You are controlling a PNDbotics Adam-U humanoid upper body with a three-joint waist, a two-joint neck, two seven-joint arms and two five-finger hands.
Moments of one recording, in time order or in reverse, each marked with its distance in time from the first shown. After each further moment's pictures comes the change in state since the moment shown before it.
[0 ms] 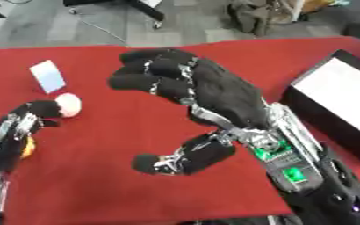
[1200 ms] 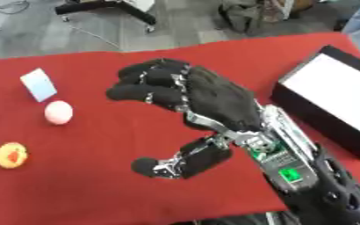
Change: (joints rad) left arm -0.148 0.514 -0.193 0.433 -0.414 -0.095 -0.083; right arm 0.017 -0.015 0.005 0.007 -0.016 -0.013 0.029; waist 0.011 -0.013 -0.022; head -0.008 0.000
